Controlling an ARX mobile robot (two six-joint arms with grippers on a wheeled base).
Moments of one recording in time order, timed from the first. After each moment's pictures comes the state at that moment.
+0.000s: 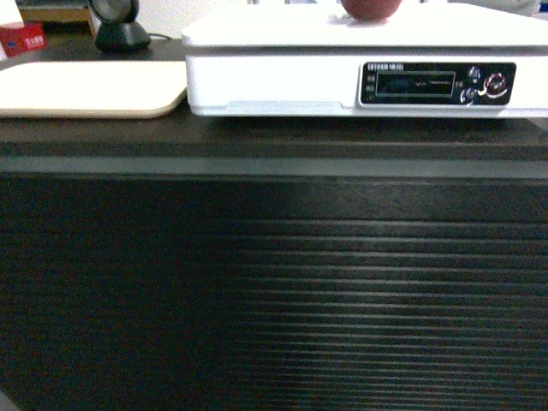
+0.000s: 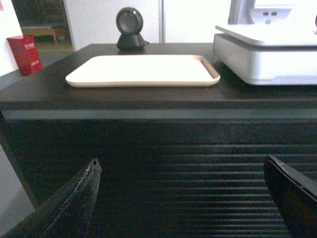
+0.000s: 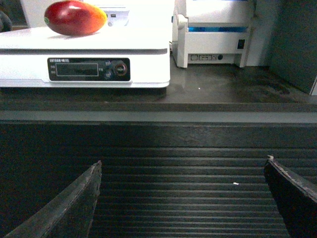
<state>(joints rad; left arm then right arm) 0.00 0.01 0.01 0.00 0.00 -0.01 0.00 0.00 0.01 0.00 0.00 -0.01</state>
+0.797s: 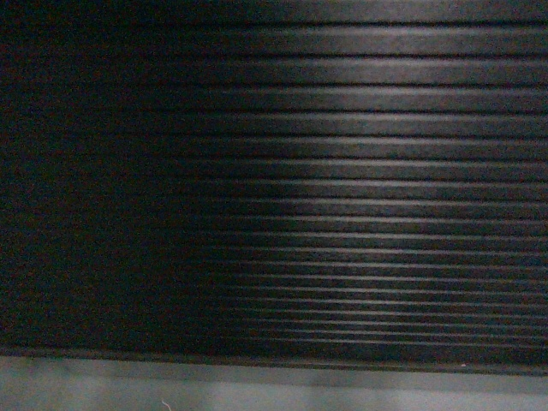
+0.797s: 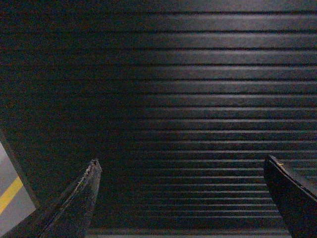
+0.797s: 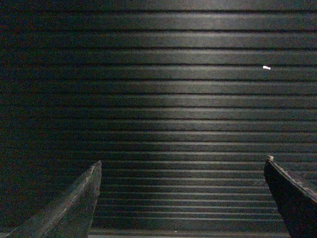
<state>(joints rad) 0.00 0.01 0.01 0.00 0.00 -0.01 0.00 0.00 0.01 0.00 0.00 -0.01</state>
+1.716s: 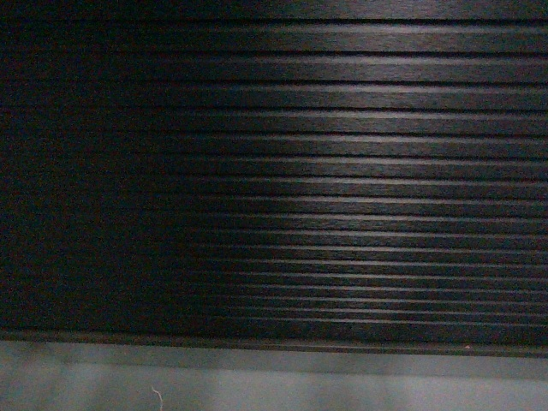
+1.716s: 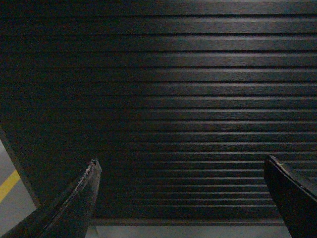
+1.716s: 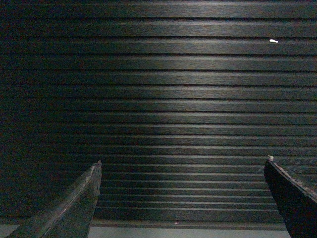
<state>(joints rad) 0.00 0.01 0.01 0.00 0.00 -0.01 0.00 0.00 0.01 -0.01 0.00 -0.01</state>
